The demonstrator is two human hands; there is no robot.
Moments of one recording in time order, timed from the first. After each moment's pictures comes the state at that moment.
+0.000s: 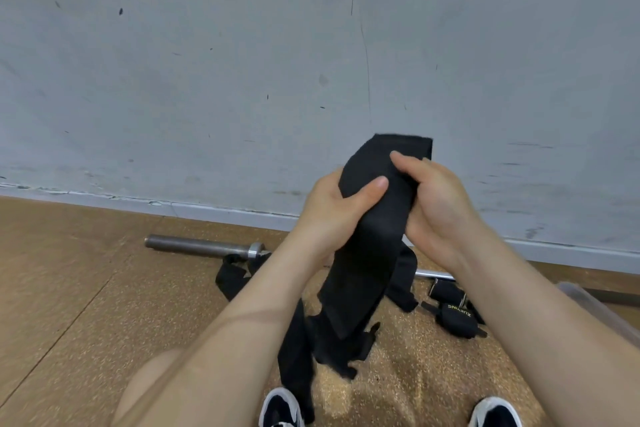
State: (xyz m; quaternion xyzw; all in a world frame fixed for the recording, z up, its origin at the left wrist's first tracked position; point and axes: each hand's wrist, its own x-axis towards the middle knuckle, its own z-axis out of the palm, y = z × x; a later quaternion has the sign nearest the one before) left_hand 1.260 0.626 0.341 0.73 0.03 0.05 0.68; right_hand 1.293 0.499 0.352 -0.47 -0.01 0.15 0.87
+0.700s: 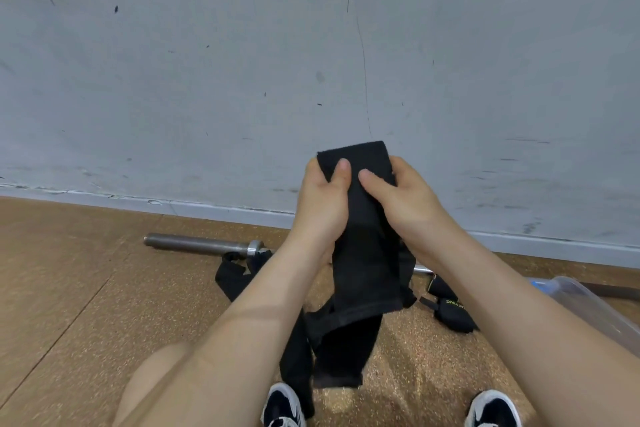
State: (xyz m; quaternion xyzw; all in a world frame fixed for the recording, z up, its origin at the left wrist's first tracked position) left_hand 1.273 0.621 0.333 0.66 0.15 0.12 0.73; right_hand 1.291 0.508 0.333 -0.70 -0.08 0.09 0.70
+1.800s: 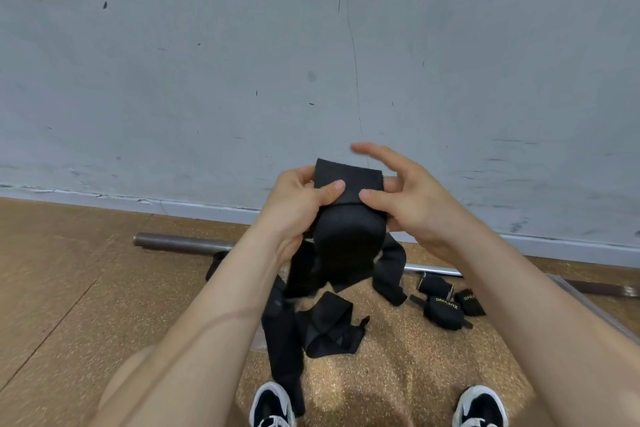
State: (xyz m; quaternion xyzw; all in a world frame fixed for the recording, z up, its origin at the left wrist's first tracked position) left_hand 1.264 0.645 0.341 0.66 0.10 0.01 0.74; right_hand 1.285 0.479 0.351 -0.72 -0.18 0.16 0.65
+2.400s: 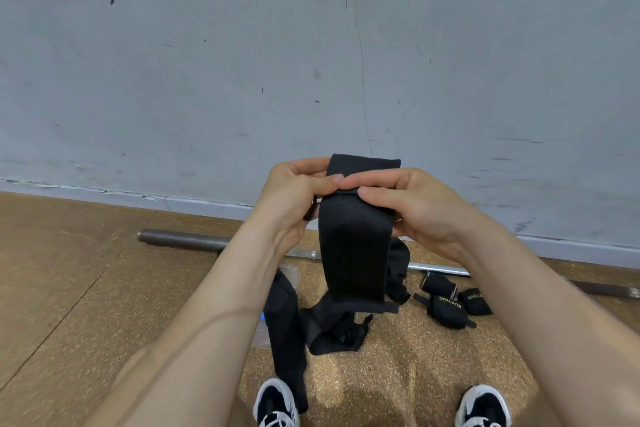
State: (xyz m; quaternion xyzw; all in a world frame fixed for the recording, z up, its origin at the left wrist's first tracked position) left_hand 1.268 0.658 0.344 0.64 0.12 0.03 0.76; right_hand 1.286 0.480 0.351 -0.68 -0.18 0.26 0.66
